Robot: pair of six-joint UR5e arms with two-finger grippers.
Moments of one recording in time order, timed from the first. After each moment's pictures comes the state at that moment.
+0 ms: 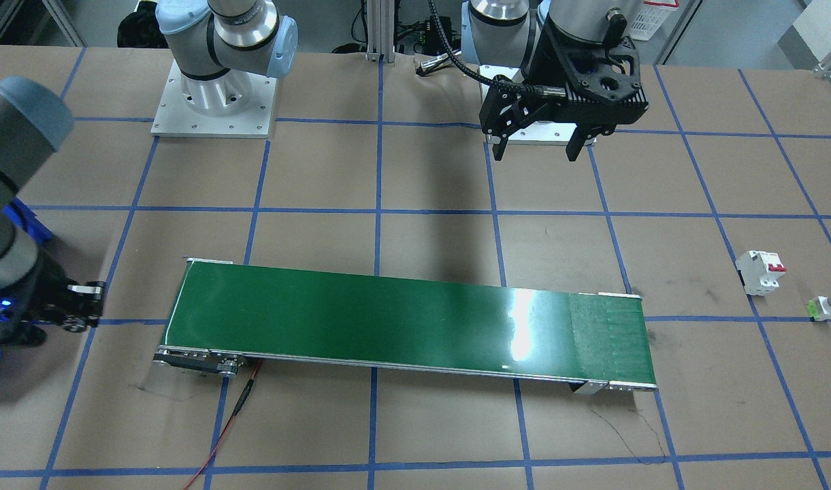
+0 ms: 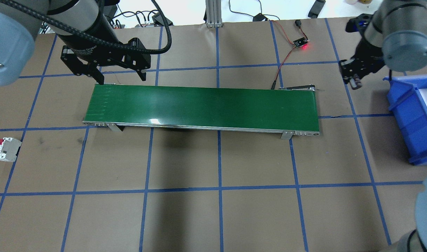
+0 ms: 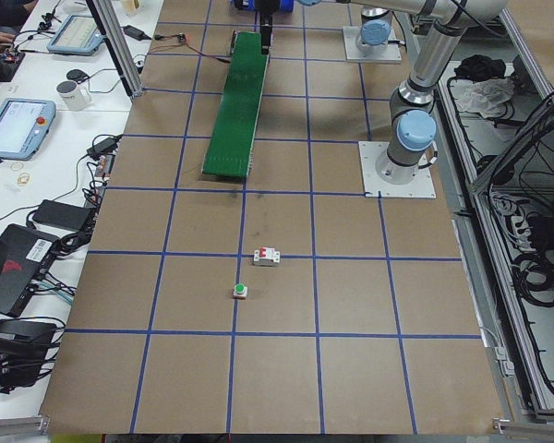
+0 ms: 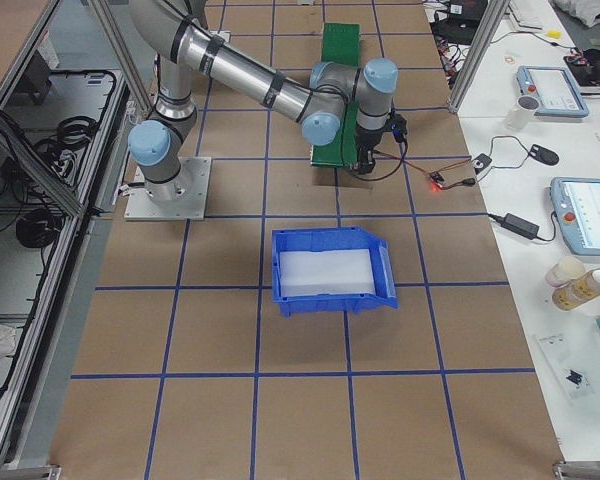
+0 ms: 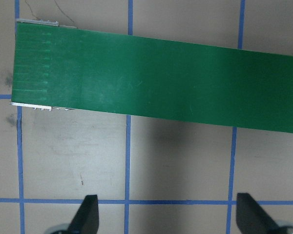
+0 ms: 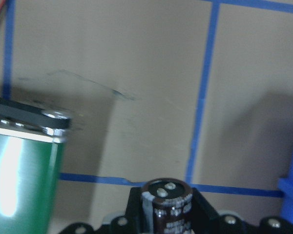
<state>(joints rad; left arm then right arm) -1.66 -1.55 -1.51 -1.59 1.56 -0.14 1.28 -1.26 1.65 -1.99 -1.61 -0.39</state>
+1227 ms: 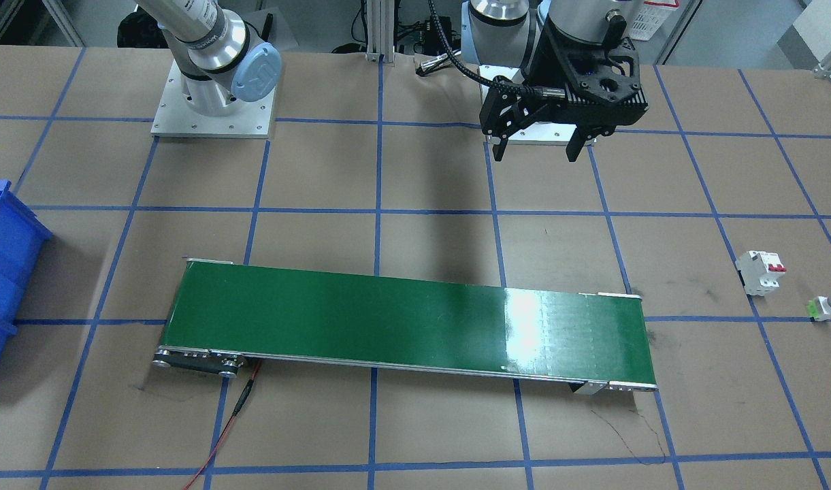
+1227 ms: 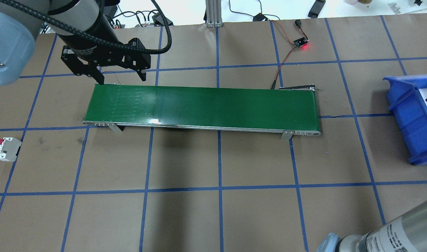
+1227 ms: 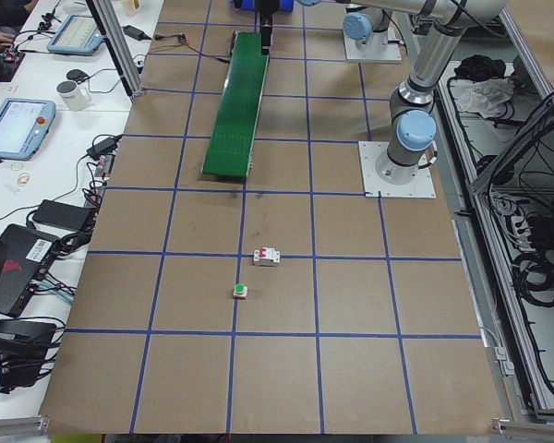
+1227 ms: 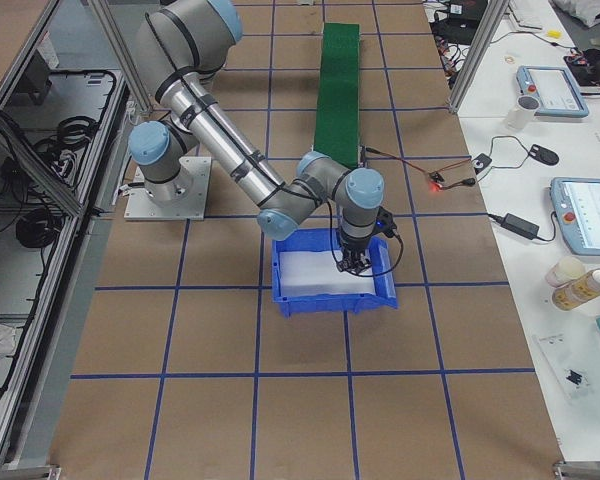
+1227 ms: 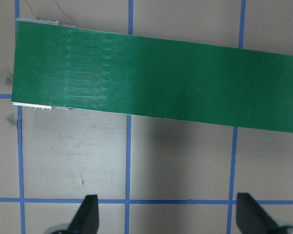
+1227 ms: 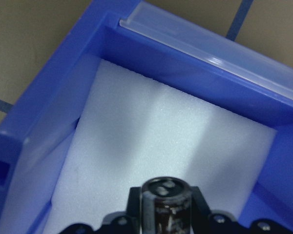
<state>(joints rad) -1.66 -1.55 -1.51 -1.59 1.56 -0.14 0.86 -1.14 1.66 -2.17 -1.62 -1.14</state>
